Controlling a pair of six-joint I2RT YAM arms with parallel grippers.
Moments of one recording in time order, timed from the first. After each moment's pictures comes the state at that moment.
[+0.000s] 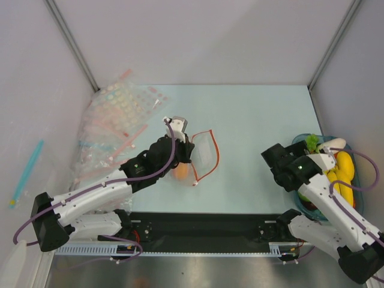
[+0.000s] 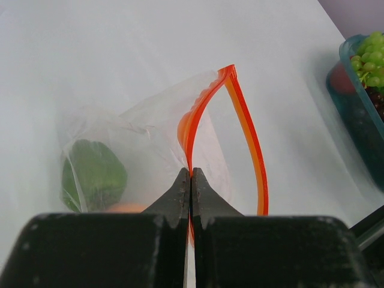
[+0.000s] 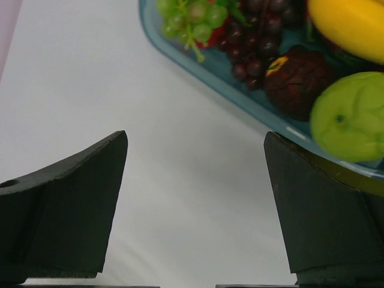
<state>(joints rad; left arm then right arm) -0.95 1.10 0.89 -0.15 -0.39 -0.41 0.57 0.96 0.94 -1.23 1.04 1.69</state>
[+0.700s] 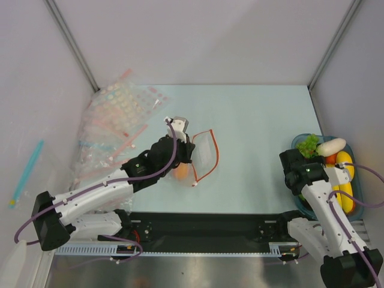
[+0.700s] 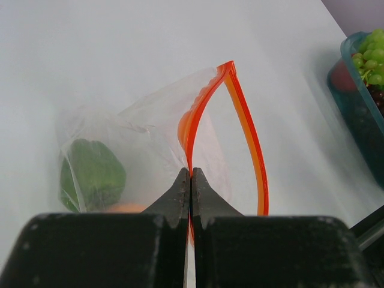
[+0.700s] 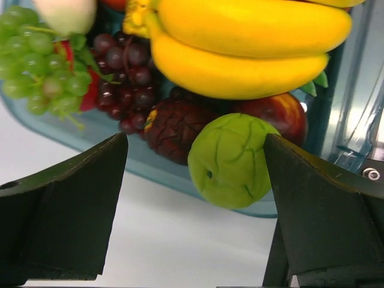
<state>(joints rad) -0.96 1.10 0.89 -0.14 -0.39 -0.41 0.22 0.83 0.76 -1.30 0.99 1.64</state>
